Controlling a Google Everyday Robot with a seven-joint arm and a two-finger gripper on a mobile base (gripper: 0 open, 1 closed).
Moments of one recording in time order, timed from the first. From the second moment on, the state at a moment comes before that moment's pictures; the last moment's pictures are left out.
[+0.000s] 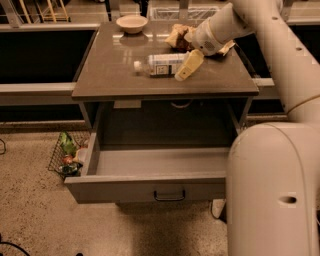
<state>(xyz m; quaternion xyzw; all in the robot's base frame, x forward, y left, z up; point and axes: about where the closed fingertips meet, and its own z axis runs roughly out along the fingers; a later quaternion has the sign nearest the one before) 0.774 -0.089 0.881 -0.60 0.70 0.13 0.36</state>
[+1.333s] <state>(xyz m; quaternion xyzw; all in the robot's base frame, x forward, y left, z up) 0.793 -0.047 0.846 -0.58 0.72 0.20 0.33</state>
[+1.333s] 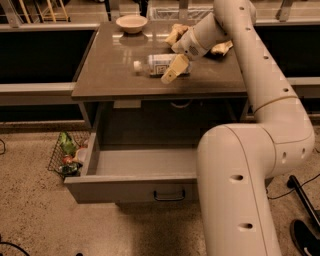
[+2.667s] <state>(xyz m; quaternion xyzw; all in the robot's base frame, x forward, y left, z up) 0.794 -0.036 0.846 -0.59 0.71 0.22 0.33</state>
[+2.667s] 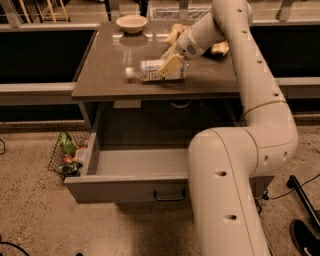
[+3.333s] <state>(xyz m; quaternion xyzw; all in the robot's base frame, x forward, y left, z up) 0.790 -0.037 0.926 -0.61 0.67 0.16 0.38</state>
